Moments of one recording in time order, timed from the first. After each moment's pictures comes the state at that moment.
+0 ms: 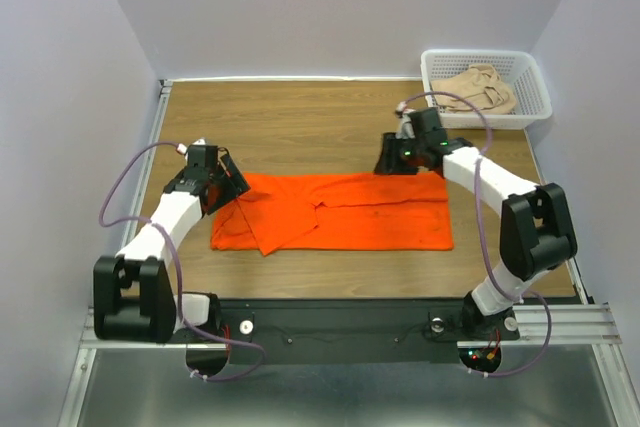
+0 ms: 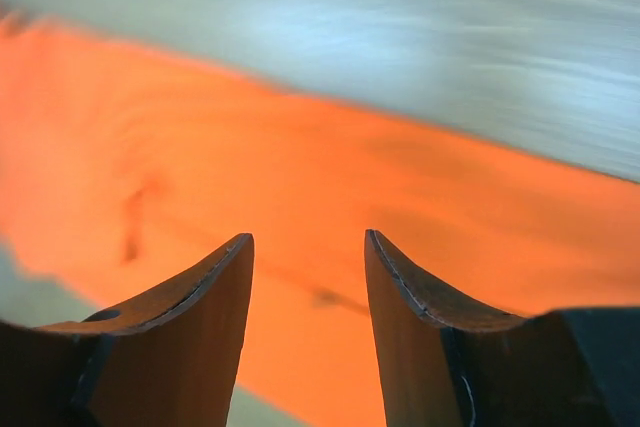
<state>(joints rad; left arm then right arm) -0.11 1.20 0.75 -0.43 -0.03 -0.62 0.39 1.65 1.16 -0.35 -0.29 0.31</state>
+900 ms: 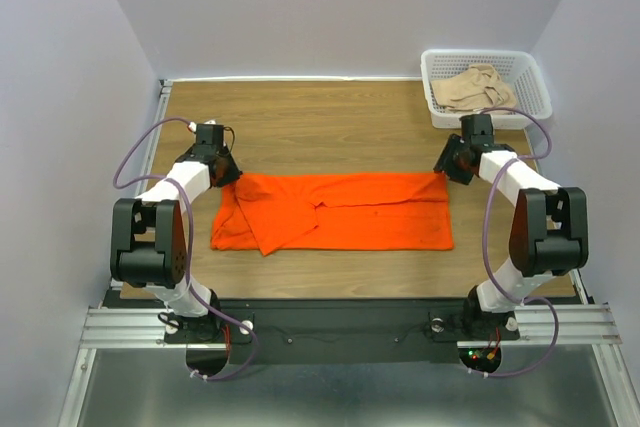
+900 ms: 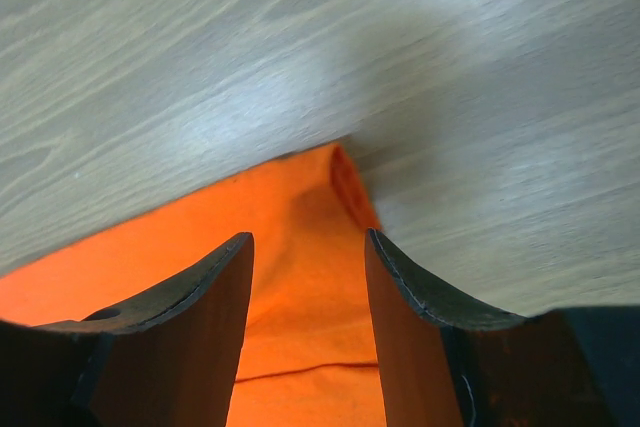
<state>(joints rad) -0.07 1.58 0.94 -0.29 -0.05 -0.48 0.02 1.63 1.05 -0.37 0.06 0.49</state>
